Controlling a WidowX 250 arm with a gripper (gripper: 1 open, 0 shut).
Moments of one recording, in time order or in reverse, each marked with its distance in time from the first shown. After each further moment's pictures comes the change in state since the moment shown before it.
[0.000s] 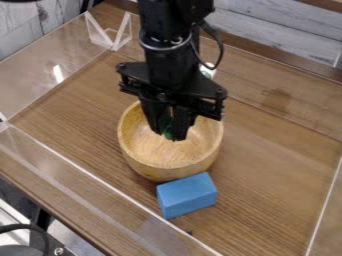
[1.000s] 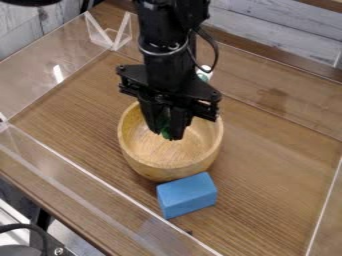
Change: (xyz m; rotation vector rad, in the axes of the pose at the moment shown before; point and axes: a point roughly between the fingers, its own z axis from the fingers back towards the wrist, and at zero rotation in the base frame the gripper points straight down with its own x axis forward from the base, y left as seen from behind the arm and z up) arm 0.007 0.007 -0.012 0.013 -0.002 -0.011
